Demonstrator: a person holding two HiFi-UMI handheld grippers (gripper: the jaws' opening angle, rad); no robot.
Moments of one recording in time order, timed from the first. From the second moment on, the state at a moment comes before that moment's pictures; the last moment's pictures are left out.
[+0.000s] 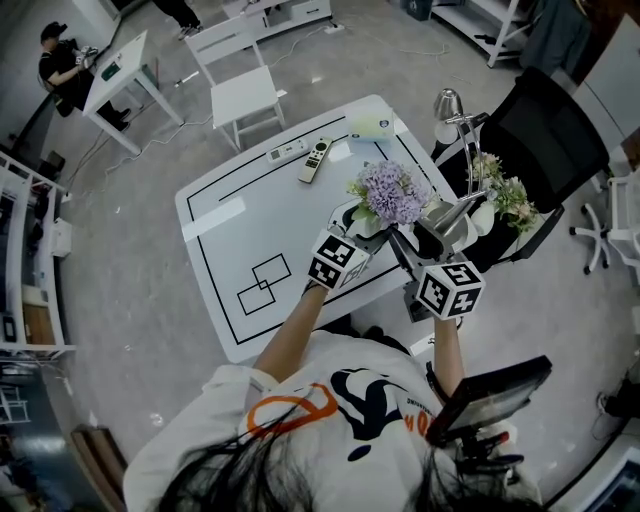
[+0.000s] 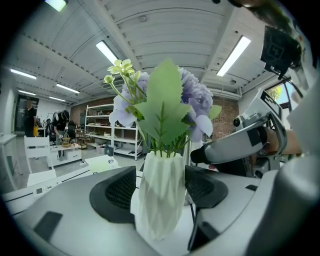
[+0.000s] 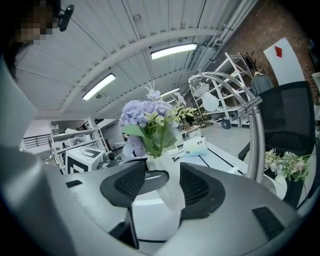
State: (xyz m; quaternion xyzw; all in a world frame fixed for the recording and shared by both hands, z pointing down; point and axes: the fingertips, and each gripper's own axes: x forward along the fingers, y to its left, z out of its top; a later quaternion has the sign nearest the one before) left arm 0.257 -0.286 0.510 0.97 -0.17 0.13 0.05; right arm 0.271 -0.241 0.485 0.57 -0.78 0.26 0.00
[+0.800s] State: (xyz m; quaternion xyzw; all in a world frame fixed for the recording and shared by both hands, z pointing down) left arm 0.182 -0.227 0.513 0.95 -0.26 0.17 0.06; right arm 0.256 -0.181 0.506 0.54 -0.79 0.29 -0.02
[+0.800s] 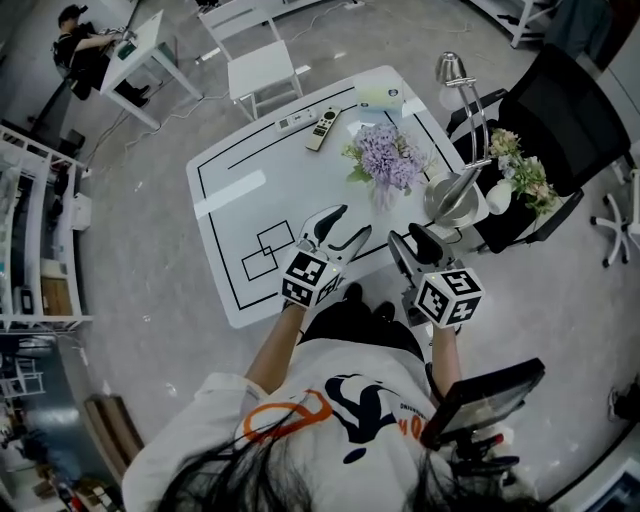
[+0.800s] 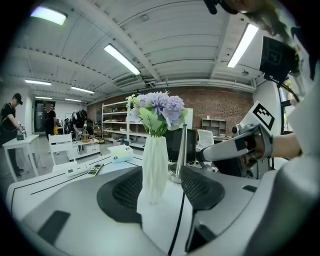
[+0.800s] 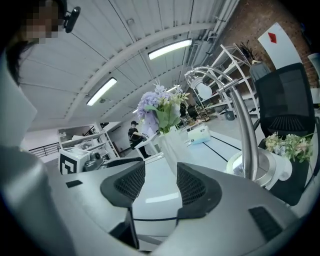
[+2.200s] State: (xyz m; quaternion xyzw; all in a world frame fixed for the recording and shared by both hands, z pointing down) left arm -0.016 -0.059 0.499 0.98 -0.13 0.13 0.08; right arm 0.037 -0.032 0.493 0.63 -0.73 0.26 -0.04
